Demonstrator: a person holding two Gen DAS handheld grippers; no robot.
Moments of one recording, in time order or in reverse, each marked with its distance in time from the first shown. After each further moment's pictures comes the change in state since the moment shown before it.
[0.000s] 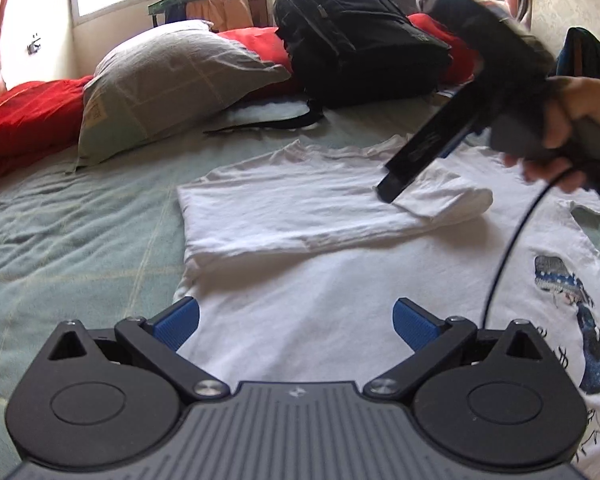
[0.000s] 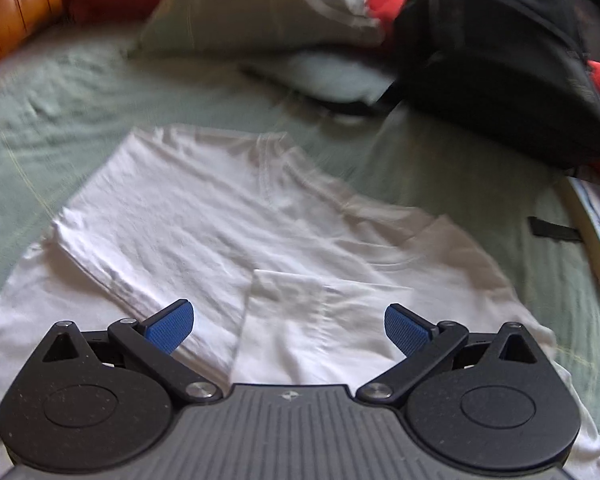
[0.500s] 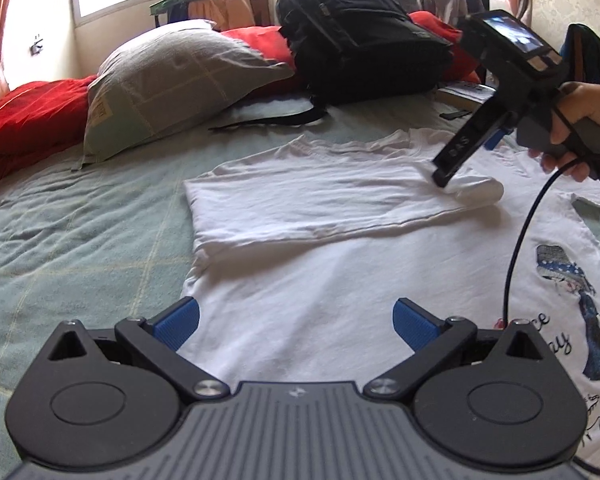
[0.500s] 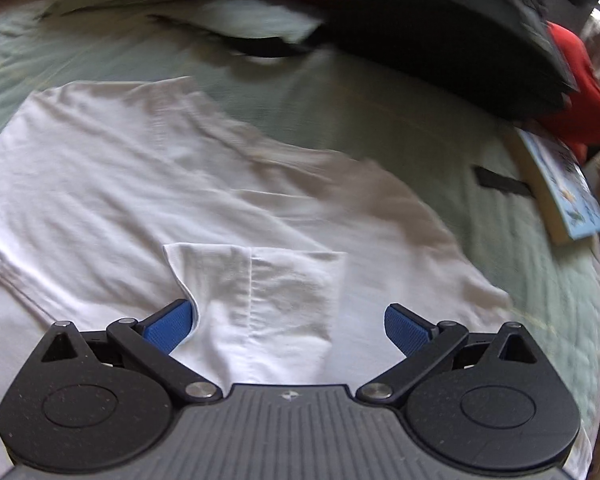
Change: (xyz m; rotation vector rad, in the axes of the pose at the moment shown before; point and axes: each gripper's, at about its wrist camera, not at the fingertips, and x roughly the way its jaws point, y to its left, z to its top) left arm -0.008 -0.003 -0.005 0.012 -0.006 0.001; right arm 0.006 -0.056 -0.020 0.114 0.079 -0.225
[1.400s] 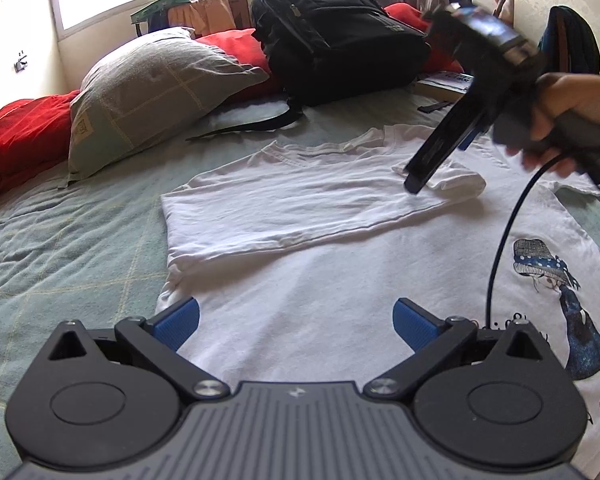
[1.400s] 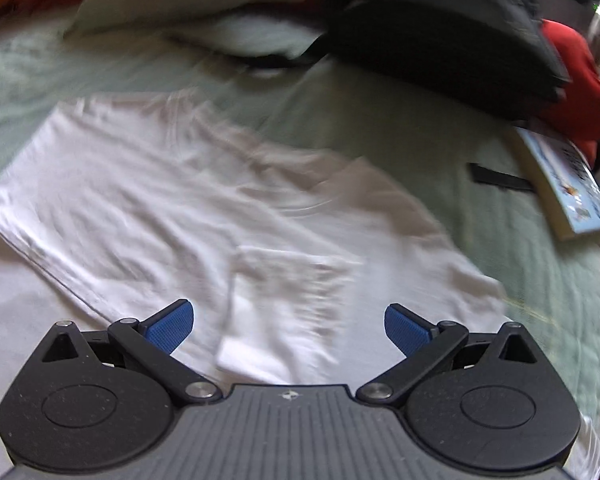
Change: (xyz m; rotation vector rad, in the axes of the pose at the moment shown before) left arm -0.005 -0.025 0.009 0.055 0.017 0.000; right arm -0.001 0.007 -0.007 -0.053 -0.001 0.091
